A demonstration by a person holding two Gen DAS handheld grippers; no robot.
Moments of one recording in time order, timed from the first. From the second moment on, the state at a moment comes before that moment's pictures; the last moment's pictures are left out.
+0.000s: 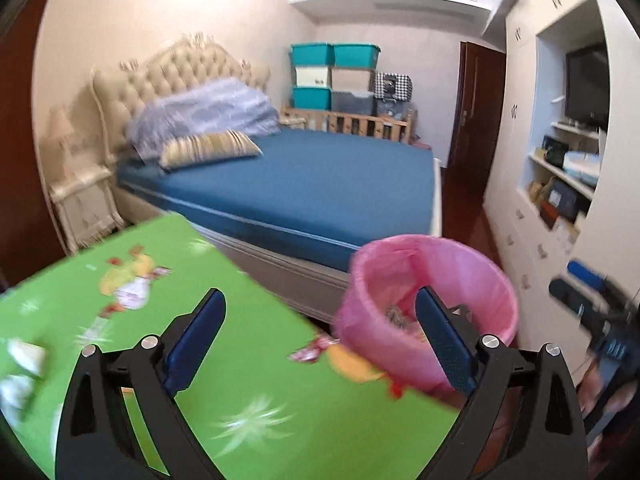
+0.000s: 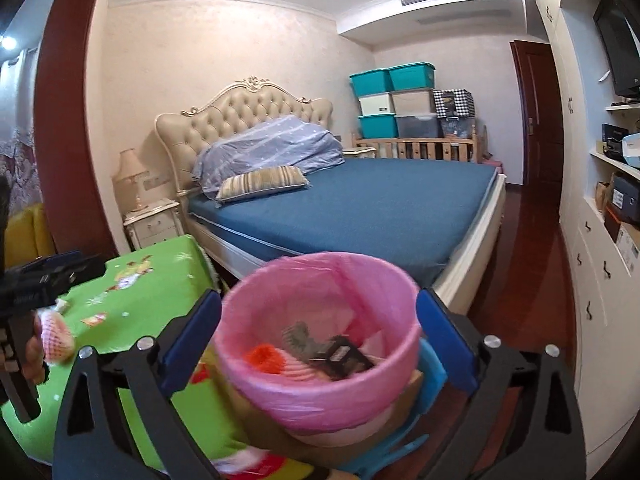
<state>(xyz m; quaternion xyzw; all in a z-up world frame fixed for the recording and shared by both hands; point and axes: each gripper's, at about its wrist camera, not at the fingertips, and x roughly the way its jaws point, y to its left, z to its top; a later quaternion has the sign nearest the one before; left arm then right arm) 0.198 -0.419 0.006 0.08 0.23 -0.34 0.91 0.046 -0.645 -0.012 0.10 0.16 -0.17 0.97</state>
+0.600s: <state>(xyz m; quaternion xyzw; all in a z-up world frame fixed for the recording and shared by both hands) 0.201 -0.146 -0.028 0.07 0.28 -0.16 0.94 0.168 -0.422 -0.035 0.05 0.23 -0.01 0.97</state>
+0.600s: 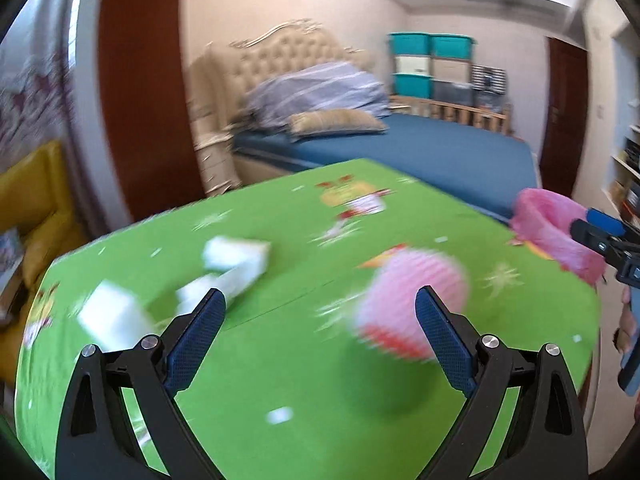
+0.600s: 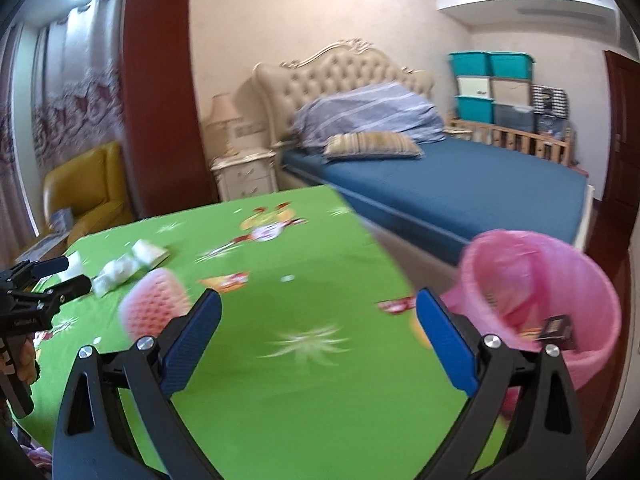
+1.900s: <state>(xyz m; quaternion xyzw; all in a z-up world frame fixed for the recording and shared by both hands) 0.325 -0.130 -0.081 0.14 0.37 -0.12 0.91 0.225 -0.311 -0.072 0.06 0.35 0.13 0.93</state>
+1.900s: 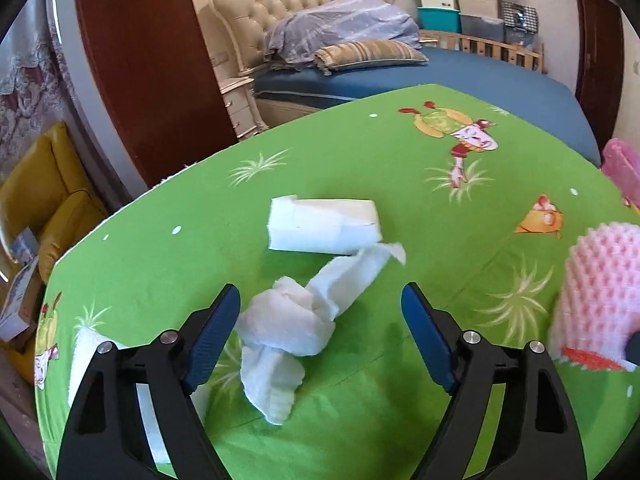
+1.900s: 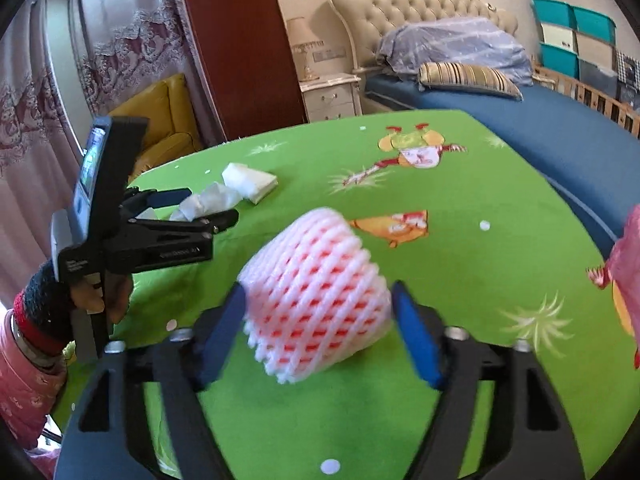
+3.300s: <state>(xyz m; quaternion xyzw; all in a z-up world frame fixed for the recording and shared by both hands) 0.134 -0.095 -0.054 0.03 0.26 -0.17 0.95 0.099 -0.292 -0.039 0.00 0.27 0.13 0.95</state>
